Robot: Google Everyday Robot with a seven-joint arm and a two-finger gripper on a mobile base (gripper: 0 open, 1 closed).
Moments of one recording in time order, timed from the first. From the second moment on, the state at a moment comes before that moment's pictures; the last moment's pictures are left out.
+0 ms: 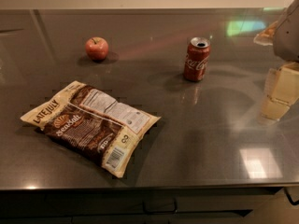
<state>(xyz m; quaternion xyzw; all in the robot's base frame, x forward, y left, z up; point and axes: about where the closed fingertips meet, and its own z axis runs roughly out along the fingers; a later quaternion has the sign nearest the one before) 0.438 -0.217 0.976 -0.60 0.78 -0.03 0.16</state>
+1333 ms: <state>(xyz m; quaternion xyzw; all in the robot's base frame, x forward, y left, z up) 0.512 -0.201 0.960 -0.57 0.79 0.02 0.22</state>
